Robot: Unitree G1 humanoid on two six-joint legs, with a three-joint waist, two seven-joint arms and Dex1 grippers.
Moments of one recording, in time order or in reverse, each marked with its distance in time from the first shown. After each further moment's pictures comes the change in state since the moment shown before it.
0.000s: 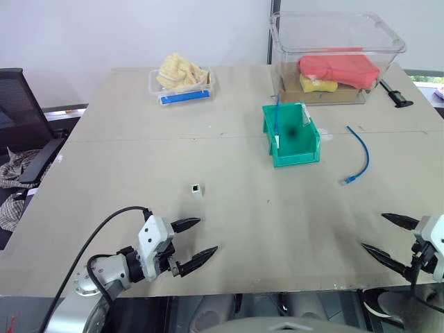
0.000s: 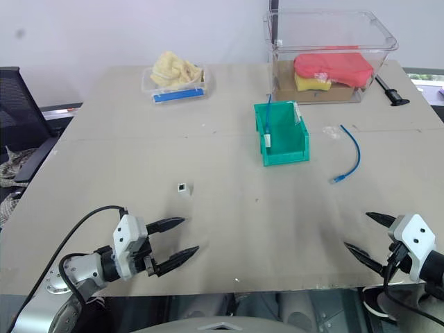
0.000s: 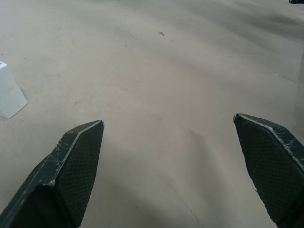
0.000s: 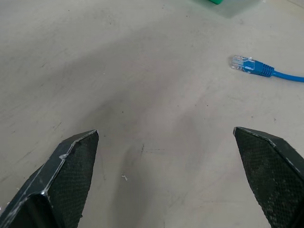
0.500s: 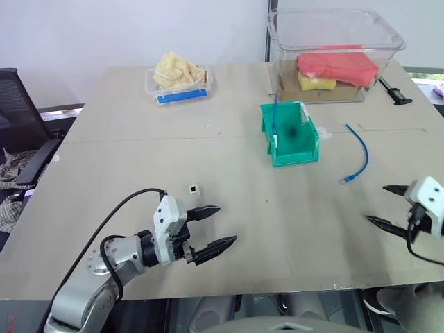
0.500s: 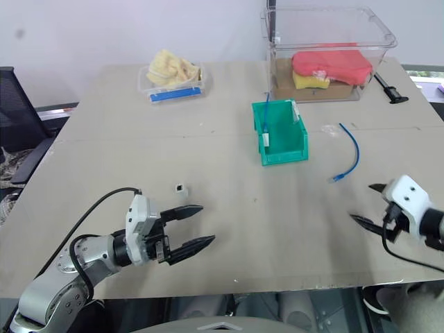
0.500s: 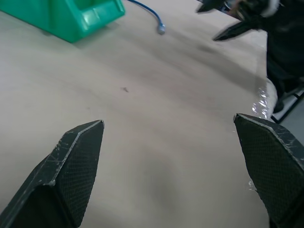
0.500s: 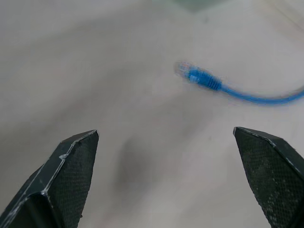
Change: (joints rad) left arm -0.169 0.039 -0.055 -0.153 -0.166 0.225 0.029; right arm -0.492 -0.270 0.213 0.254 -0.103 0.095 0.065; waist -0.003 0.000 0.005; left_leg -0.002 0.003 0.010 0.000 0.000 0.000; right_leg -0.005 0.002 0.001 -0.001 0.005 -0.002
